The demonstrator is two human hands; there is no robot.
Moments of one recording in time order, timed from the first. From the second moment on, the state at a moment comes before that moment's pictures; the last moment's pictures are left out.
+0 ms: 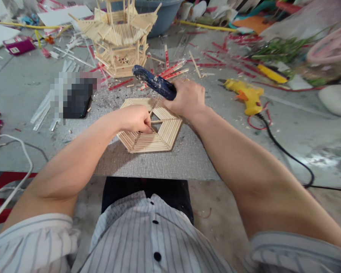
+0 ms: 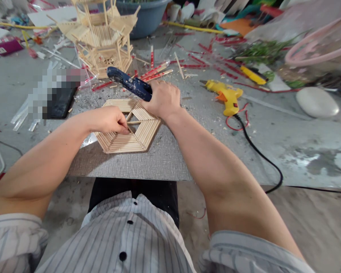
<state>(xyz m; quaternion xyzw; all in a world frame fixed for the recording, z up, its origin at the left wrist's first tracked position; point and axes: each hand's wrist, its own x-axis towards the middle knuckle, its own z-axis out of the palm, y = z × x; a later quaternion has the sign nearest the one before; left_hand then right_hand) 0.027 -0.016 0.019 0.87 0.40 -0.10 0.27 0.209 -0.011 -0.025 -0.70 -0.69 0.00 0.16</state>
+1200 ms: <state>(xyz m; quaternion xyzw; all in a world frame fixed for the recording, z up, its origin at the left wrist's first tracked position) 0.027 -0.016 0.020 0.86 0.41 -0.13 0.27 0.235 0.010 -0.046 -0.75 -0.64 -0.03 0.14</state>
